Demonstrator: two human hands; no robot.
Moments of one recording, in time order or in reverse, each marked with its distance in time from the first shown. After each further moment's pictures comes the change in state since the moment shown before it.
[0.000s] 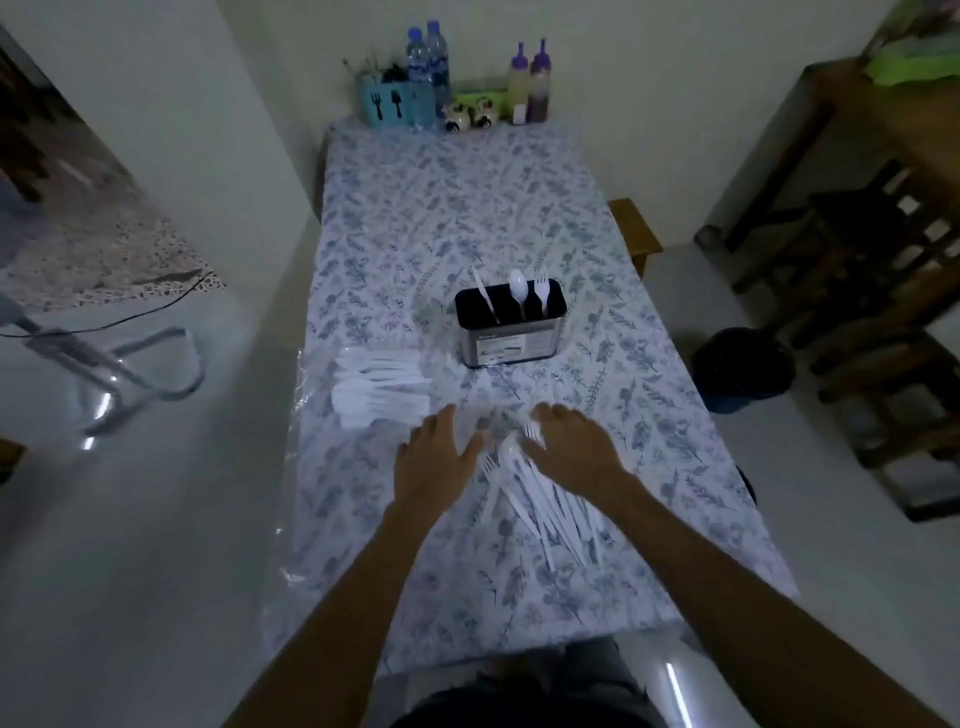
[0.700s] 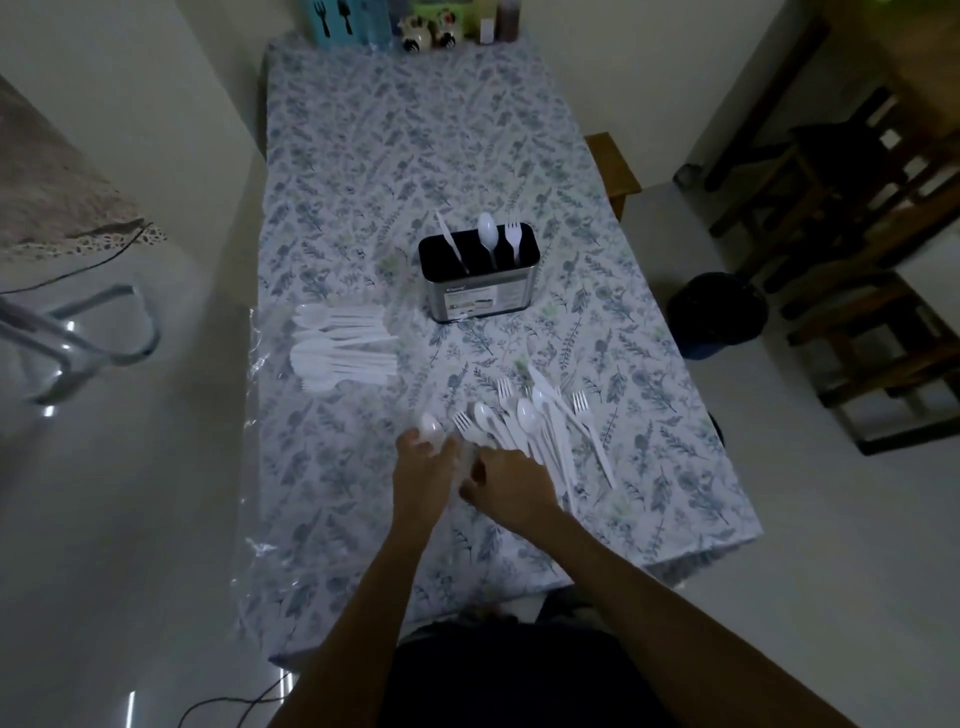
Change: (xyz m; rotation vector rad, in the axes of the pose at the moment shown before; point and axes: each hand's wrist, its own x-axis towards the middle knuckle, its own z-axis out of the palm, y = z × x) left_hand -0.035 -0.003 0.062 -0.836 -0.018 -0.496; right_hand -0.051 -0.038 0.067 0.253 -0.240 0.126
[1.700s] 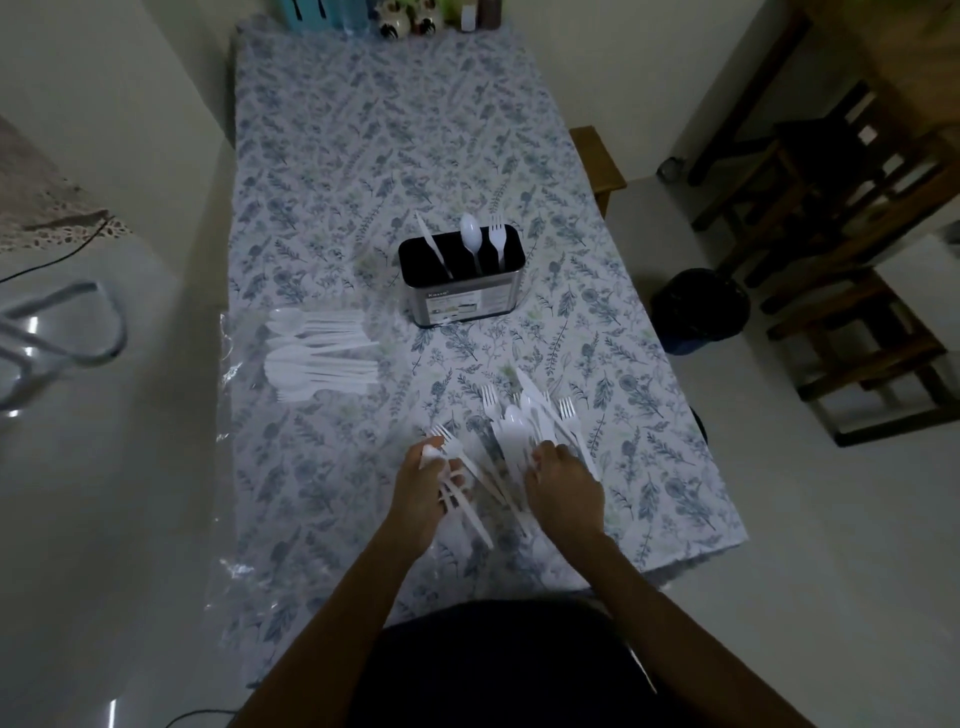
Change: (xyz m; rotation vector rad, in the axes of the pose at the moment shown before) left_hand 0.016 -0.006 0.015 -0.527 -0.266 -0.297; right_hand -0.005 0.071 -0.001 -0.157 0.363 0.158
